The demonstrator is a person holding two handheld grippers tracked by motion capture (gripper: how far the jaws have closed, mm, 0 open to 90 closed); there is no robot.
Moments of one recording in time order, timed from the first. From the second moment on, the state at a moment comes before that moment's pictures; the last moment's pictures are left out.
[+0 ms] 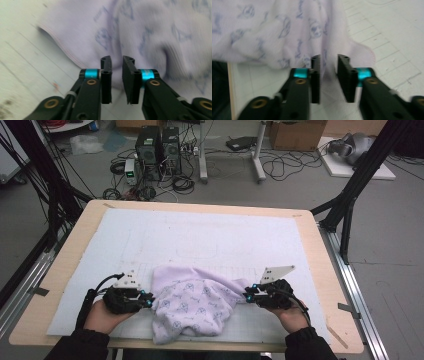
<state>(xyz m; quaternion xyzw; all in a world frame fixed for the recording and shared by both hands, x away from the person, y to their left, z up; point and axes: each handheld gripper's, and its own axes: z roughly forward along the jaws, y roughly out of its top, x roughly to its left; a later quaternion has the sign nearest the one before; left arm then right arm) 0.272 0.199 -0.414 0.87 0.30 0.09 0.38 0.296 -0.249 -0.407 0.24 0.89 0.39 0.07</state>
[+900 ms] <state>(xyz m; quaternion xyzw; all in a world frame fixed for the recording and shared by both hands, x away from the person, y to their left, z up) 0.341 0.180 -0.408 0.84 0.35 0.16 0.38 0.346 -0.246 -0.412 0.25 0.90 0.35 0.06</state>
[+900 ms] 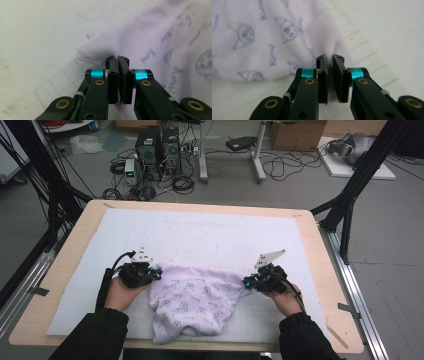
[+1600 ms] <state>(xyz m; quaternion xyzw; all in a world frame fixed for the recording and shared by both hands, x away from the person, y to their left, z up) 0.365 0.193 -0.385 0.81 0.37 0.20 0.41 0.390 -0.234 -0.361 0.29 0.86 0.40 0.13</state>
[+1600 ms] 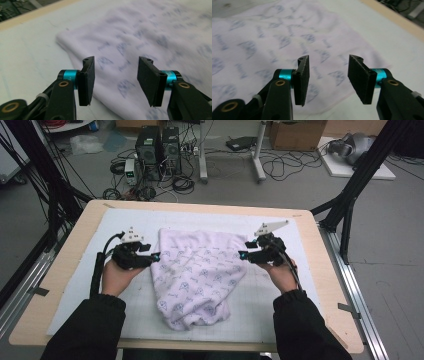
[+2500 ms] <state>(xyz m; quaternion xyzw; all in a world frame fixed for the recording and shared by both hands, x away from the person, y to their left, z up) 0.284 0.152 -0.437 0.86 0.27 0.09 0.43 0.306 -0.169 -0.440 0.18 0.90 0.40 0.06</state>
